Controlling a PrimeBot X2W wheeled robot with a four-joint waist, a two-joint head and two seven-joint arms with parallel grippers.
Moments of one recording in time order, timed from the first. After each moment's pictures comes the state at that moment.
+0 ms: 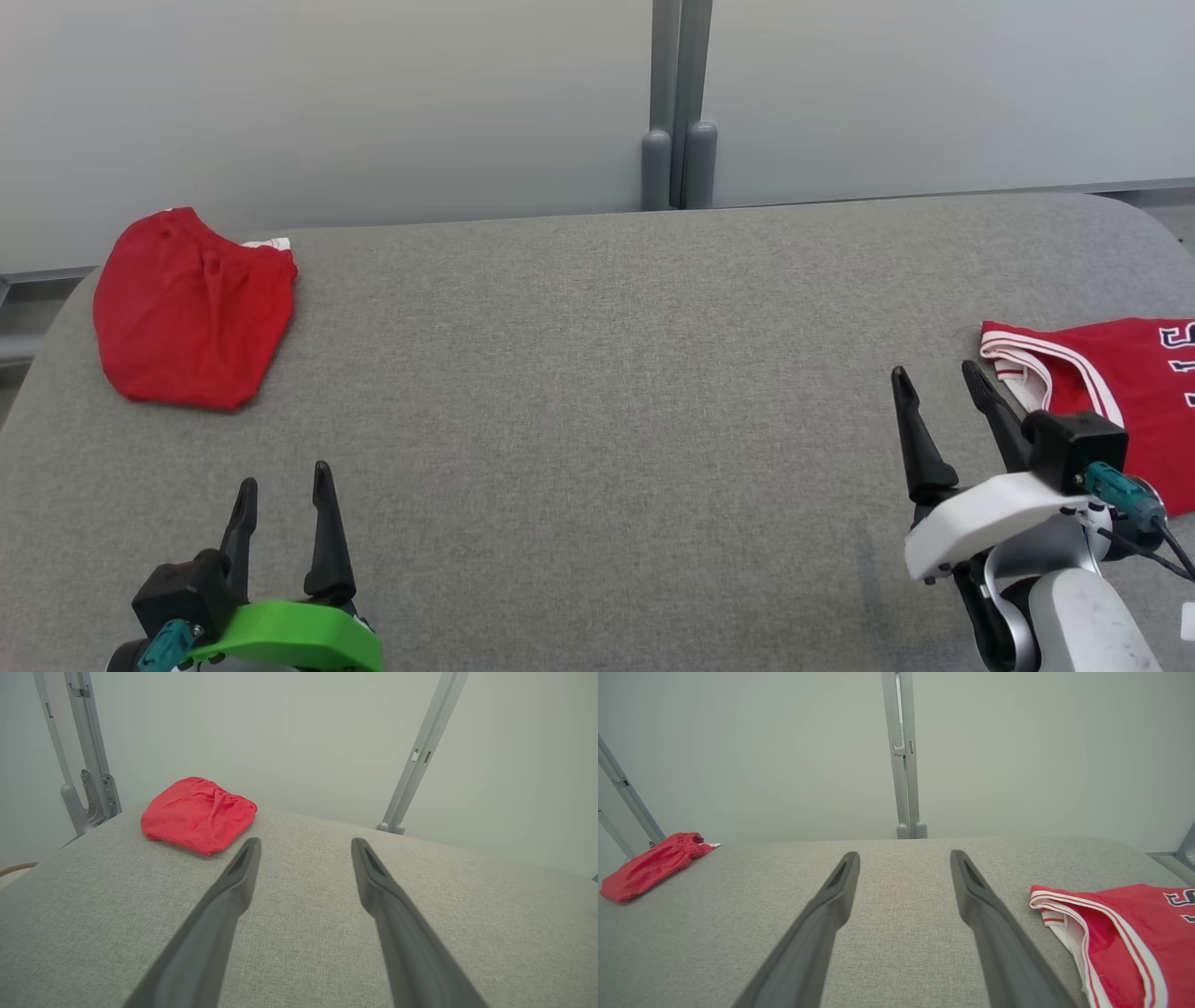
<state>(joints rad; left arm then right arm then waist) 0.00 0.30 -0.34 0.09 -0.61 0.26 -0.26 -0.11 -0.05 -0.02 0.11 0.15 0.13 -0.04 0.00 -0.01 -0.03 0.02</state>
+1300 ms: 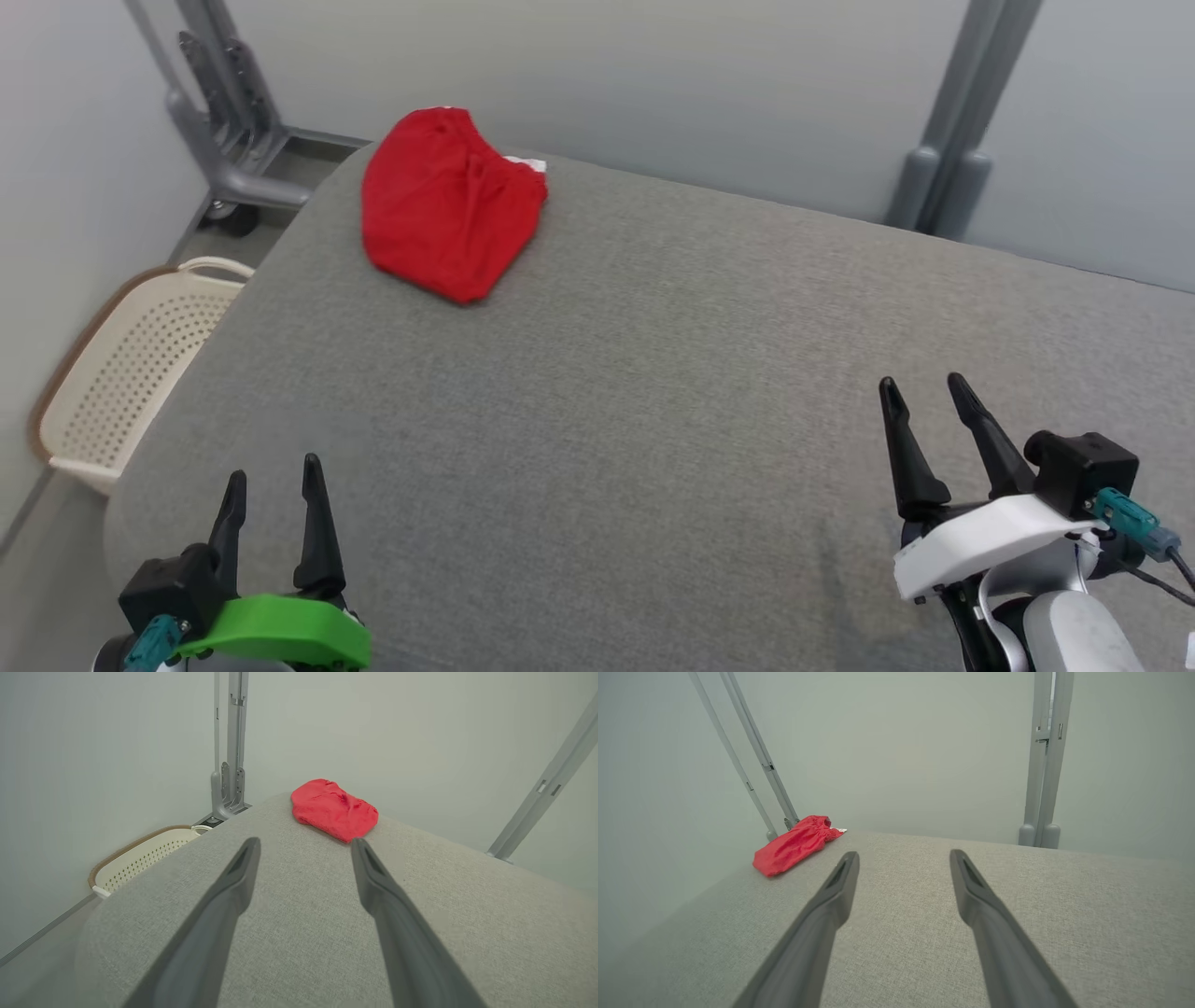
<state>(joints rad) -0.01 0.30 -0.32 0.10 -0.61 0.26 -0.26 -0.04 -0.05 0.02 0.03 0.26 0.13 -0.06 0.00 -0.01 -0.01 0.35</state>
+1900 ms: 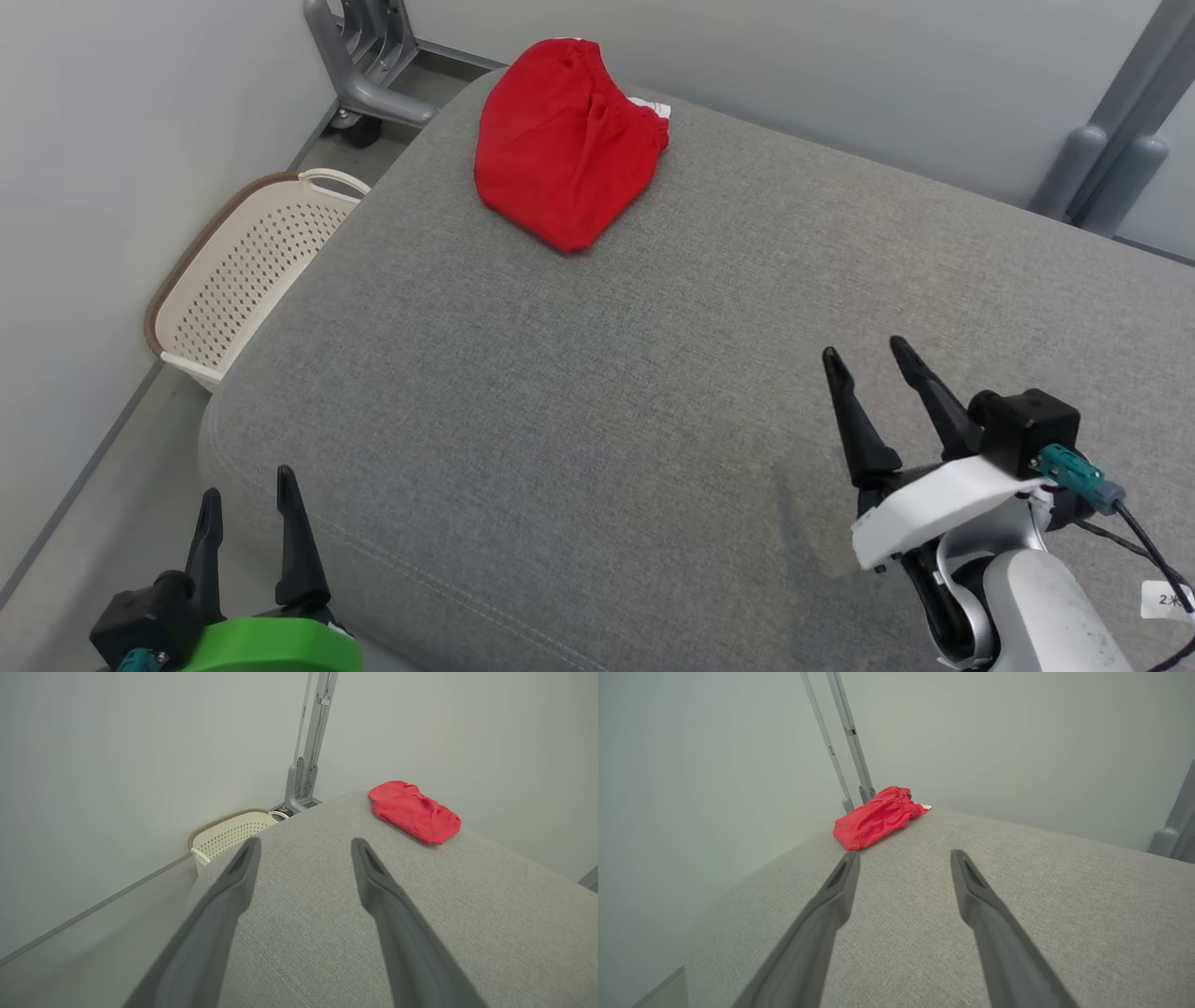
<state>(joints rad) 0.08 0.24 -0.22 0.02 -0.57 0.26 -0.26 -0.13 -0.05 0.11 0.07 0.24 0.13 -0.05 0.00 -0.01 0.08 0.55</state>
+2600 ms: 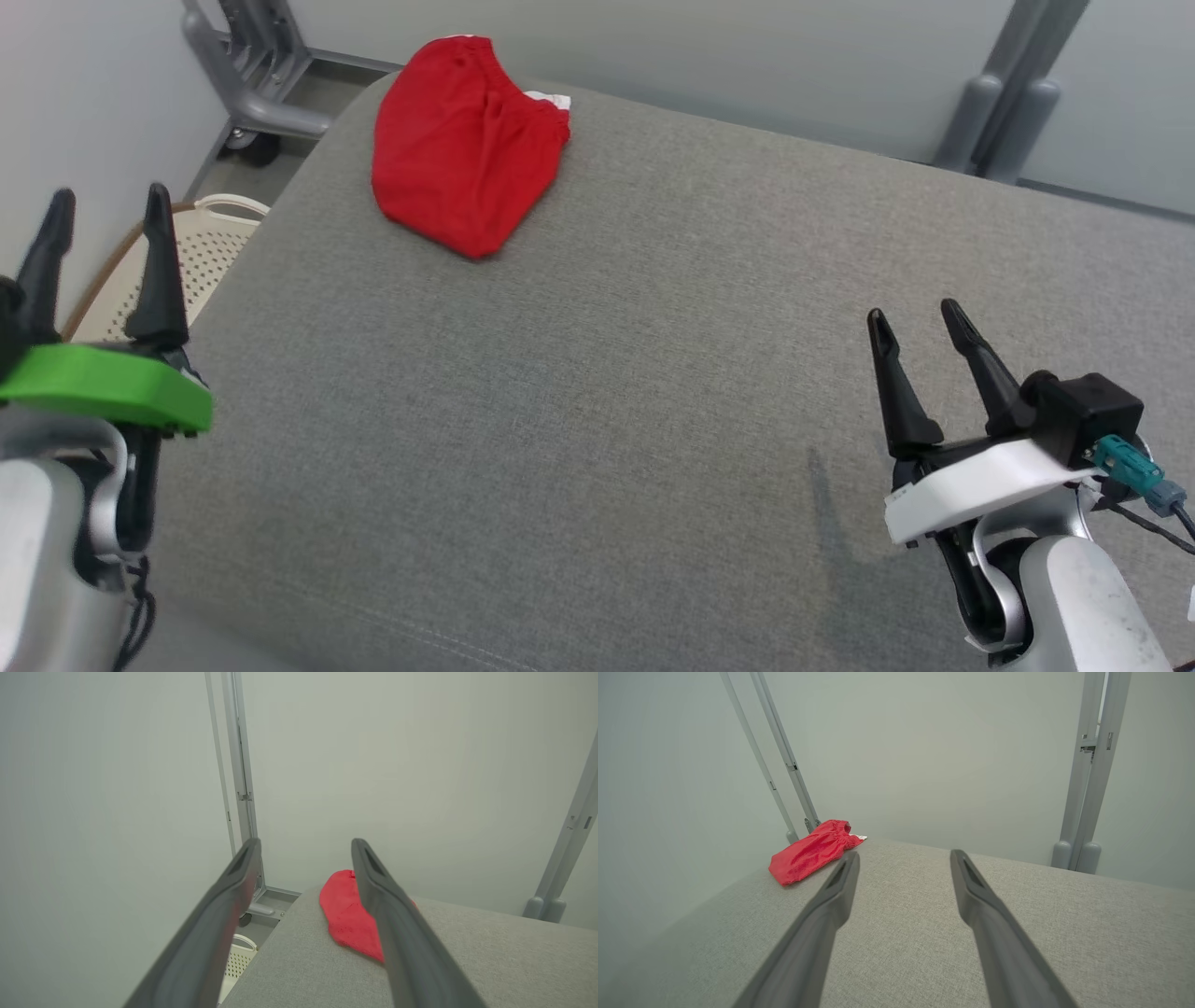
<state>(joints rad) -0.37 0.45 -0.18 0.06 -0.55 0.12 -0.08 -0.12 -0.05 0.05 -0.02 0.21 0.13 -0.05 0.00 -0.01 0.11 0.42</state>
